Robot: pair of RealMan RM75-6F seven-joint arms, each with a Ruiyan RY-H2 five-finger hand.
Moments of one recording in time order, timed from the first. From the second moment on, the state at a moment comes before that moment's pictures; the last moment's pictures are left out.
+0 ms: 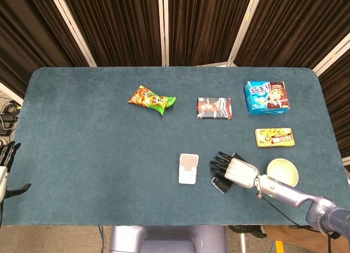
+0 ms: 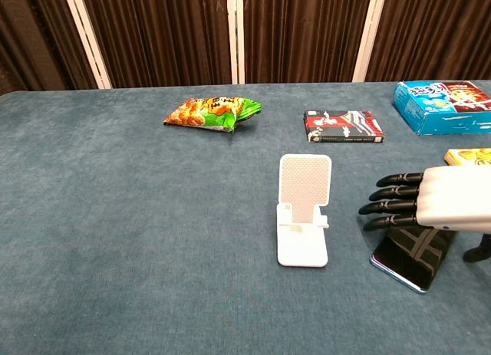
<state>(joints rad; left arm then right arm) -0.07 -1.04 -0.04 -1.71 1.40 1.43 0.11 0.73 -1.41 -0.18 -1.04 -2.04 0.99 -0.03</state>
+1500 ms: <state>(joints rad) -0.07 -1.03 -0.04 -1.73 1.40 1.43 0.07 0.62 -1.40 -0.11 -0.83 -2.04 1.58 -0.40</state>
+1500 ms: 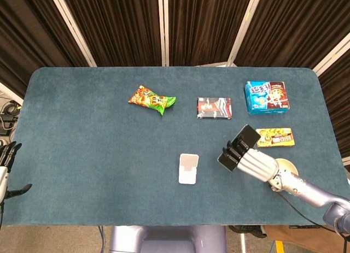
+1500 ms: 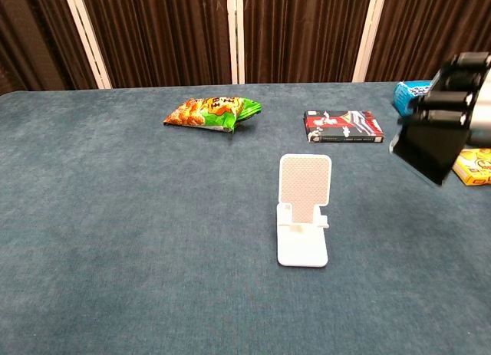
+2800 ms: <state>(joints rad) -0.09 -1.01 -0.06 -1.70 1.35 1.37 -0.01 0.72 -1.47 0.06 -1.40 -2.03 1.04 -1.38</state>
